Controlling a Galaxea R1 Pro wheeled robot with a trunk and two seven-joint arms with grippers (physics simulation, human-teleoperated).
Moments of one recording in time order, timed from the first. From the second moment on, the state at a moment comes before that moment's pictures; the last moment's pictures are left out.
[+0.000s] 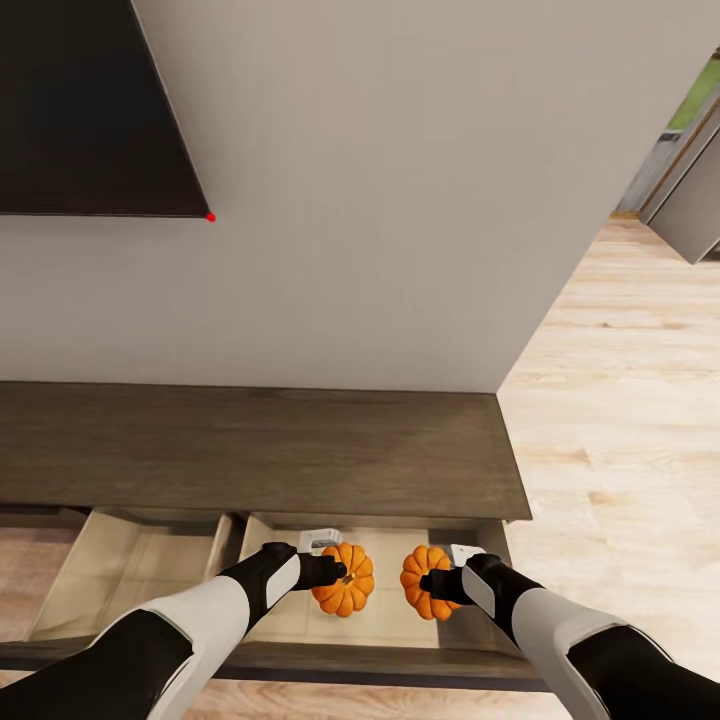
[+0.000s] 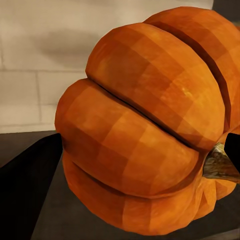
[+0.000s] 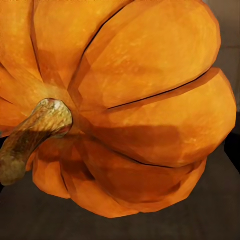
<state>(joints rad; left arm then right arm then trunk) -0.89 -0.17 -0.43 -0.06 0.54 0.33 -0.06 -0.85 0.05 0.31 -0.06 -0.44 0.36 0.02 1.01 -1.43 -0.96</state>
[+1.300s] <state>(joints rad) -0.89 -0.17 -0.43 -0.06 0.54 0.33 -0.06 -0.85 0.05 0.31 -0.06 -0.44 0.36 0.02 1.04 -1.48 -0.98</state>
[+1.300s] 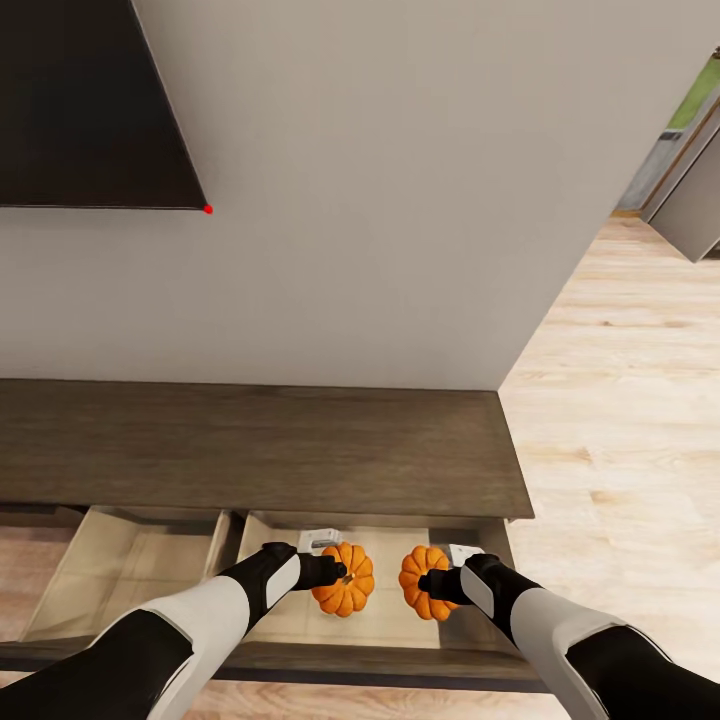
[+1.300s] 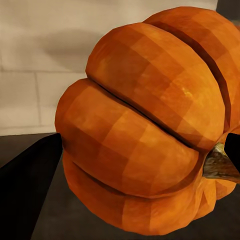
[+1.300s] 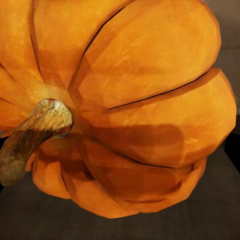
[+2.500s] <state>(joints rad) -0.89 -0.17 -0.43 -0.06 0.54 0.33 -0.06 -0.85 0.06 0.31 -0.06 -0.44 0.36 0.02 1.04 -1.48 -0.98</state>
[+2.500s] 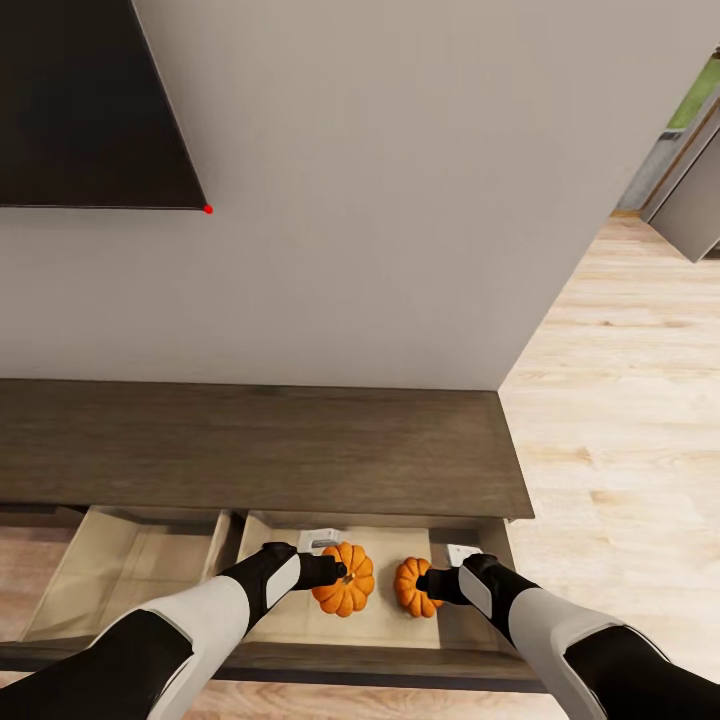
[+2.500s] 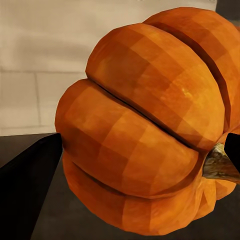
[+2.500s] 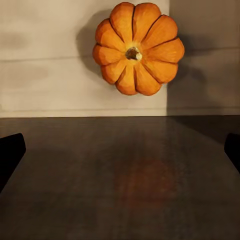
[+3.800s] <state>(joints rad) -0.89 -0.17 -0.43 -0.06 0.54 0.33 -0.06 -0.85 0.06 0.31 -0.06 -0.44 0.36 0.02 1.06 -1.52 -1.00</state>
